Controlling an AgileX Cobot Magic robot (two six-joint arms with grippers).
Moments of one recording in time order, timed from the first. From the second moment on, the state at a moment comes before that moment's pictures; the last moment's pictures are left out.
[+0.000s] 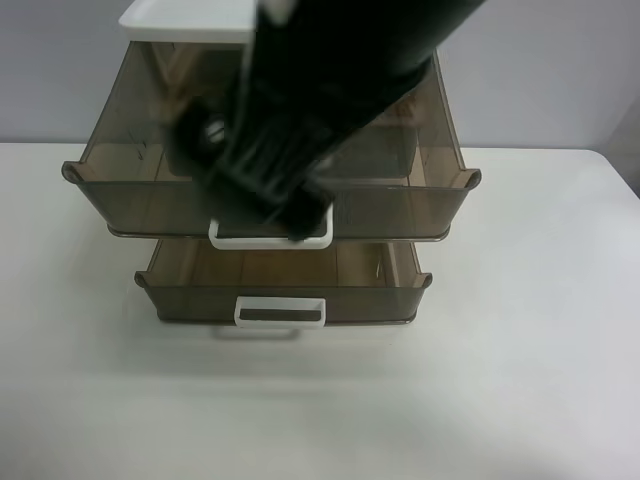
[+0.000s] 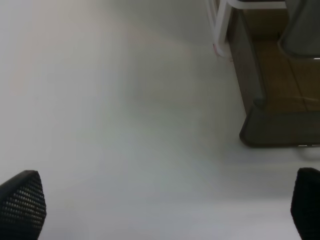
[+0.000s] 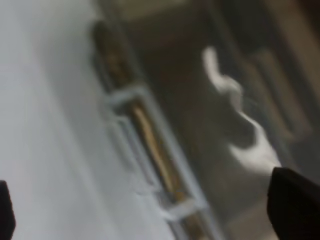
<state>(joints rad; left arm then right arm) 0.05 -0.01 -0.51 -0.07 1.06 0.11 1.22 1.43 -1.45 -0.24 1.08 -0.03</state>
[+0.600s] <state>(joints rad) 0.05 -0.01 -0.51 -0.07 1.06 0.11 1.38 1.75 -1.47 -0.27 1.21 0.06</state>
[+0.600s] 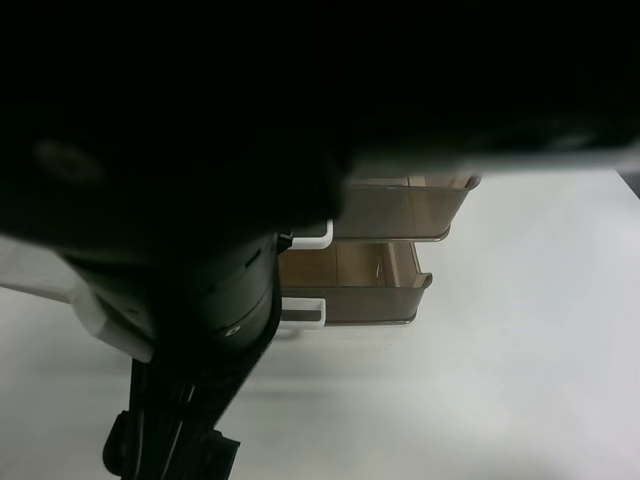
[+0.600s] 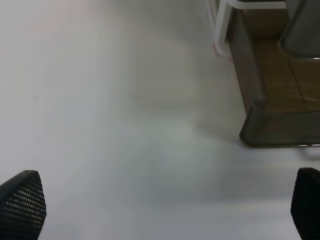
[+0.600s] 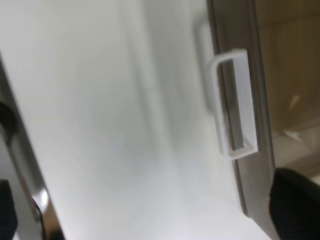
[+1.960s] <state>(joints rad) 0.05 -0.01 -0.51 -0.07 1.06 0.11 1.21 1.78 -1.52 -0.25 1.19 -0.01</state>
